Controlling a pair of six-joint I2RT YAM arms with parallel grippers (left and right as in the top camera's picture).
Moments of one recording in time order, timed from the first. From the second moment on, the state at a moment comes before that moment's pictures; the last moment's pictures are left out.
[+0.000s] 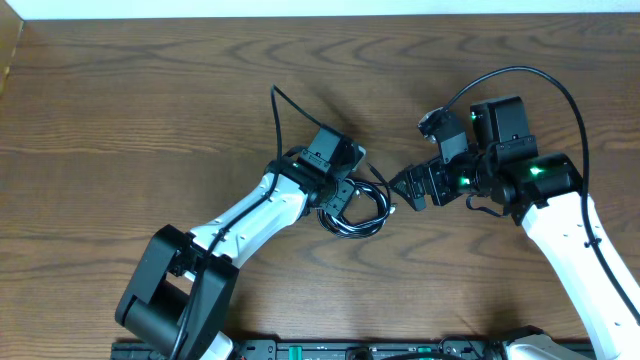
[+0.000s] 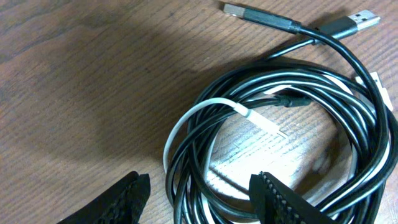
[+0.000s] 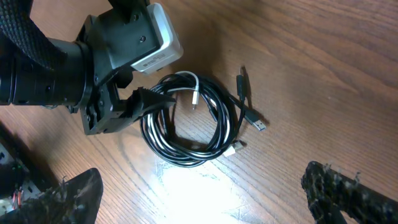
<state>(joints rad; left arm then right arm) -0.58 1.72 1.03 -0.49 0.08 0.04 0.28 1.34 1.12 -0.83 -0.45 -0.06</state>
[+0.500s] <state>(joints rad) -0.58 1.84 1.03 -0.46 0.09 0.07 0.28 1.34 1.12 -0.83 -0.45 -0.06</state>
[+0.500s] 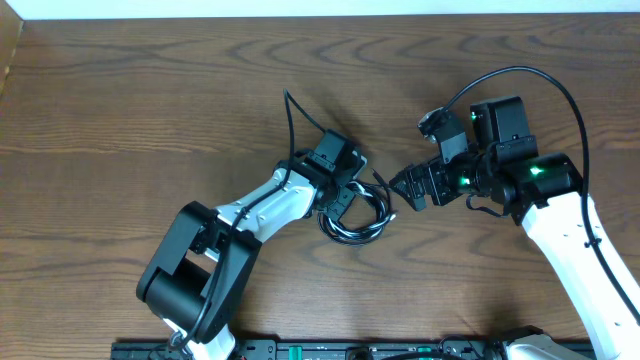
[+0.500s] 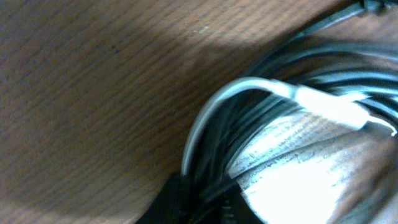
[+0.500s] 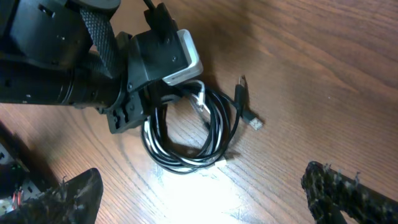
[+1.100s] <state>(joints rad) -0.58 1.30 1.07 -0.41 0.16 0.08 0.28 1.46 1.12 -0.82 -0.52 -0.14</state>
